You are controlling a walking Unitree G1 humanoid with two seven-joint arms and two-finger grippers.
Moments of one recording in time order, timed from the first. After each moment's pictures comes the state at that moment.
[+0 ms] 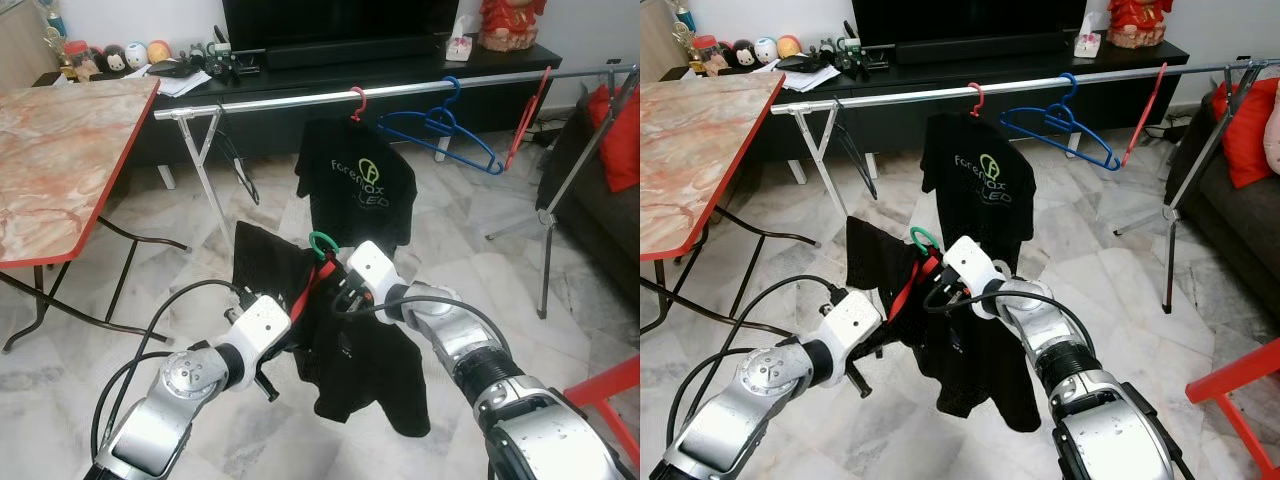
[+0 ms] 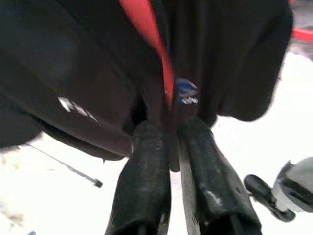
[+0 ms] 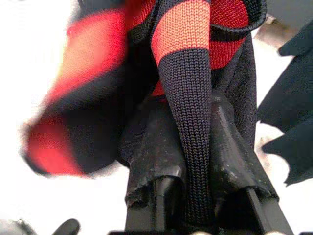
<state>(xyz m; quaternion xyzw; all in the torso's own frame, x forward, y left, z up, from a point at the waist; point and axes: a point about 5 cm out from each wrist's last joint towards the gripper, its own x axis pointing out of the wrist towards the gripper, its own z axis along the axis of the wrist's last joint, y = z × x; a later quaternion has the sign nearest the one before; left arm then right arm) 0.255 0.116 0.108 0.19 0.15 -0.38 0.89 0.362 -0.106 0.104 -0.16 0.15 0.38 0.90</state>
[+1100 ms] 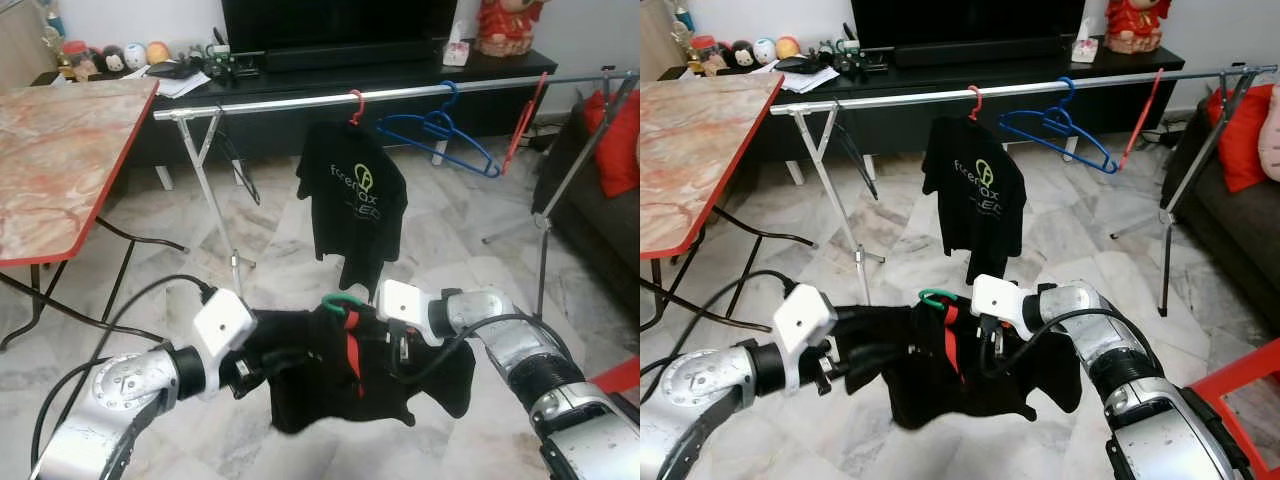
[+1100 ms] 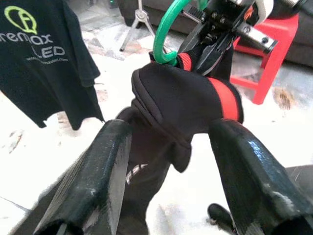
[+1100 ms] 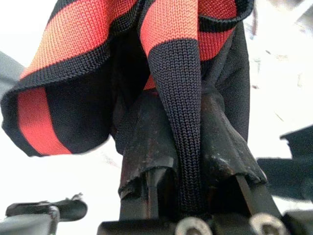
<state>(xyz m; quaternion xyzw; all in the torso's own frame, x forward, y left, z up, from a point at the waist) 0.229 0.142 0.147 0.13 0.10 -0.46 0.87 0.330 -0.147 0.100 -0.30 0.16 0.60 0.73</state>
